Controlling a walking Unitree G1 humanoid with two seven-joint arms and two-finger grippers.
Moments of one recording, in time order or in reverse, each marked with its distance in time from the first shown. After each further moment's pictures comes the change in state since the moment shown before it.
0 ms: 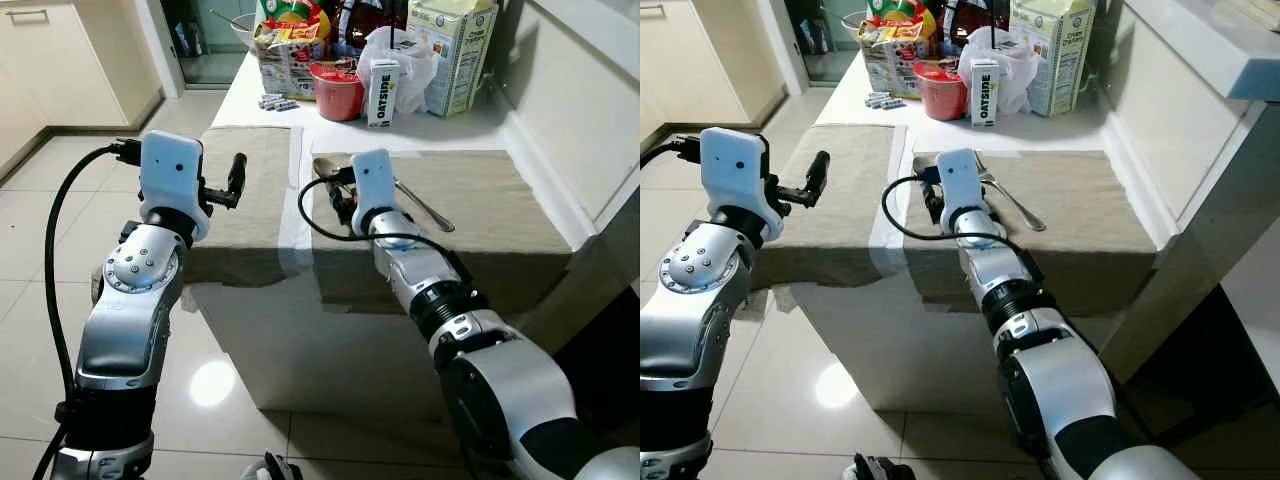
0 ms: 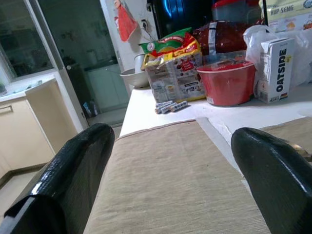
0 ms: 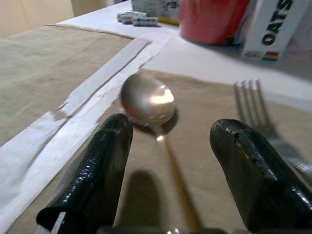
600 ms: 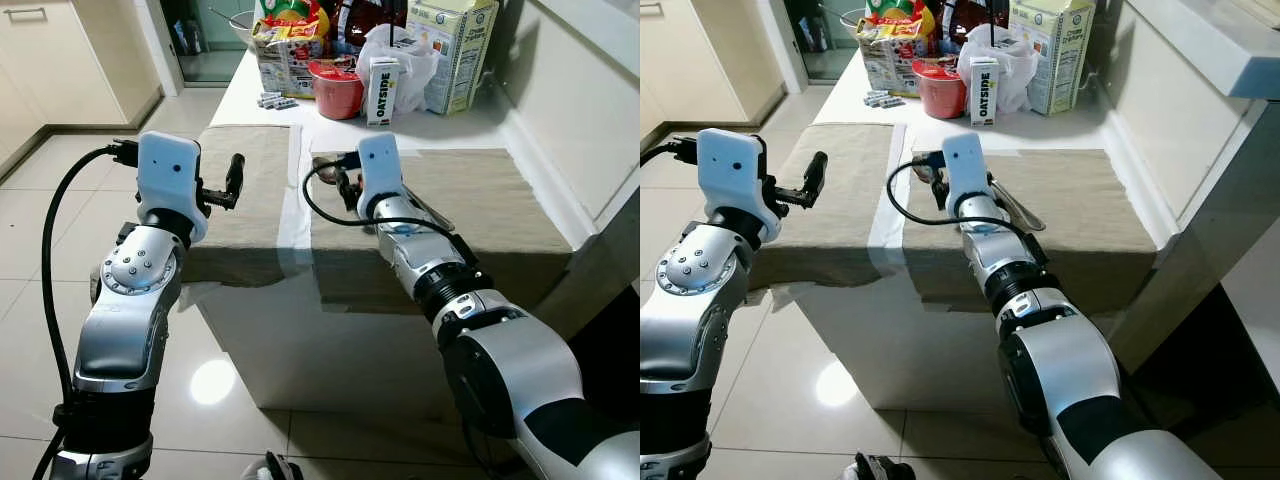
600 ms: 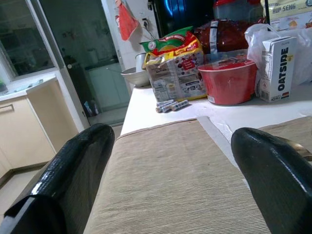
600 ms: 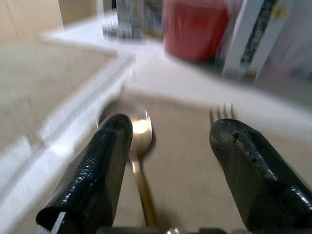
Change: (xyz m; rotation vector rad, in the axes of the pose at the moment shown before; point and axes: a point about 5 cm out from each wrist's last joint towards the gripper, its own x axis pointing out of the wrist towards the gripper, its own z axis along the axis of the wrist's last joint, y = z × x) left arm -0.001 0.001 0.001 0.000 -0.001 0.005; right arm 0.005 -0.004 0.021 -0.020 -0.074 -0.030
